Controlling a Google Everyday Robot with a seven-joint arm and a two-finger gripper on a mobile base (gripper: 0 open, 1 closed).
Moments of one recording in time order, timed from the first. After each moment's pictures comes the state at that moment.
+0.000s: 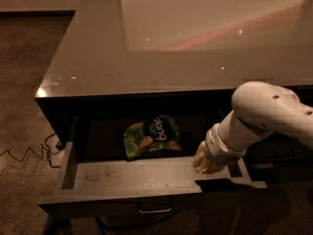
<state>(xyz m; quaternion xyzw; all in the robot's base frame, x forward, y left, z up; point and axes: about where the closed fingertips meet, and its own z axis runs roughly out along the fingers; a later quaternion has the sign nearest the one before) 0.429 -0.132 0.686 -0.73 0.66 0.12 0.14</state>
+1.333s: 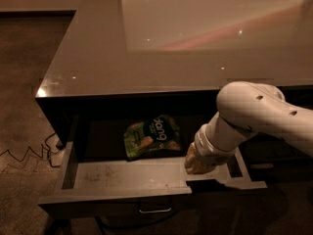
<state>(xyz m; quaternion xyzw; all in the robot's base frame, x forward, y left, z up) 0.422 -0.107 0.689 -0.75 0.64 0.11 0.13</state>
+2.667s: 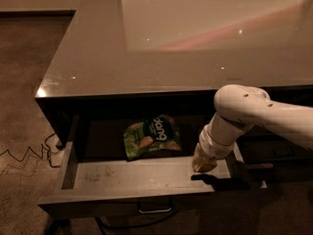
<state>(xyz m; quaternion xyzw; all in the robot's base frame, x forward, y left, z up) 0.457 -0.139 0.627 -0.70 0.69 0.14 0.06</state>
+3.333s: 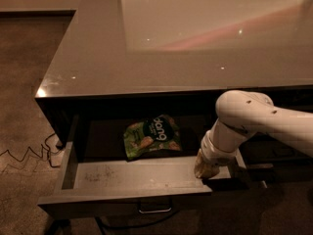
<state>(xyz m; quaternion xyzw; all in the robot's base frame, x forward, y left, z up) 0.442 -0.141 0.625 -0.70 0.70 0.14 0.06</state>
